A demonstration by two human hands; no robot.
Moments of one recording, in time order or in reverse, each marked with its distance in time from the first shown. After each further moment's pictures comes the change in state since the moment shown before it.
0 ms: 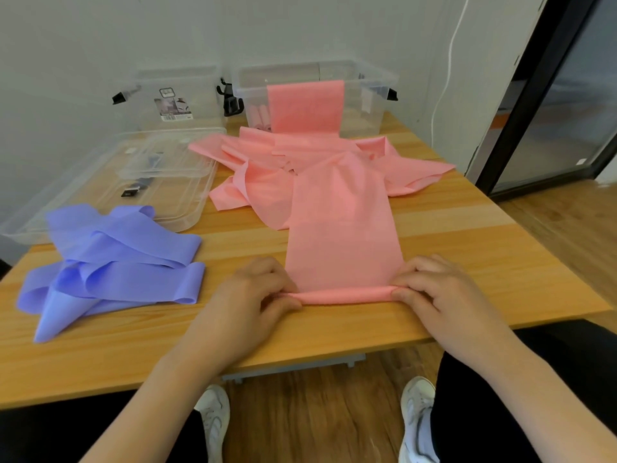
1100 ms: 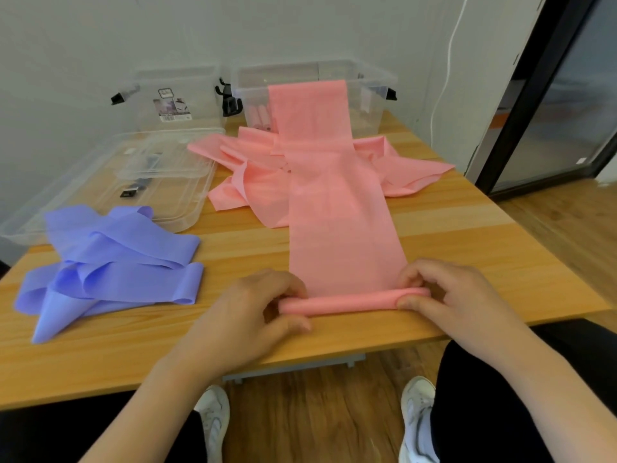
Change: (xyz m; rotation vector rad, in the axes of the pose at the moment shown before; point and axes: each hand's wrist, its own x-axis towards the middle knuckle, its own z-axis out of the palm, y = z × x) left_hand -0.004 0.008 -0.001 -0.077 -0.048 0.030; right_hand -0.002 0.004 -0.013 0.108 -0.062 0.064
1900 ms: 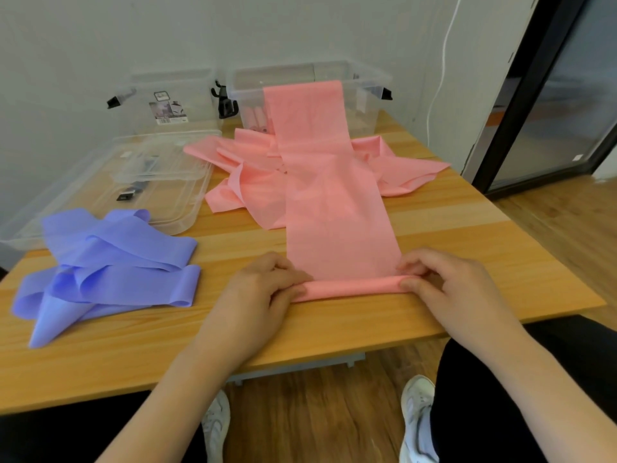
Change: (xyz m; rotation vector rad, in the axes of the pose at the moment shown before) left_hand 0.016 0.001 0.011 0.081 0.098 -0.116; right_hand 0.004 -0.001 0.003 -0.023 0.166 0.041
